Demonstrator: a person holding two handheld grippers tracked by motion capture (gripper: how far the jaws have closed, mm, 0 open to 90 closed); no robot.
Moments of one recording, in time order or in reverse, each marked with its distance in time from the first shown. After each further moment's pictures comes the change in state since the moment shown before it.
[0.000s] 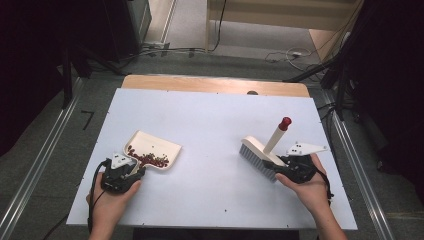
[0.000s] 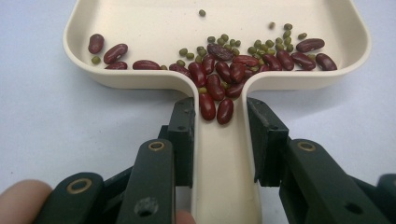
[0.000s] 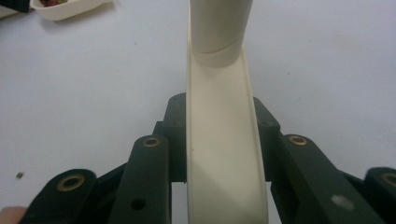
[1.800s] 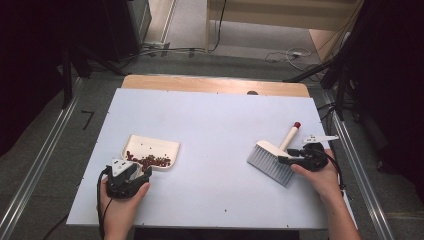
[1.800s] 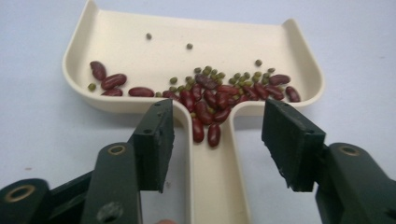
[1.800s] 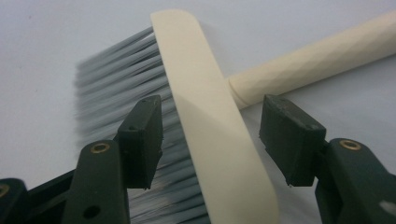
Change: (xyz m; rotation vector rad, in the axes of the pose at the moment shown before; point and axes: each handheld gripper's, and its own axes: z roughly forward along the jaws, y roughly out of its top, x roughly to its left) left arm -0.023 -0.004 -0.010 -0.144 0.021 -0.141; right arm -0.088 -0.027 0.012 0.088 -0.041 0.195
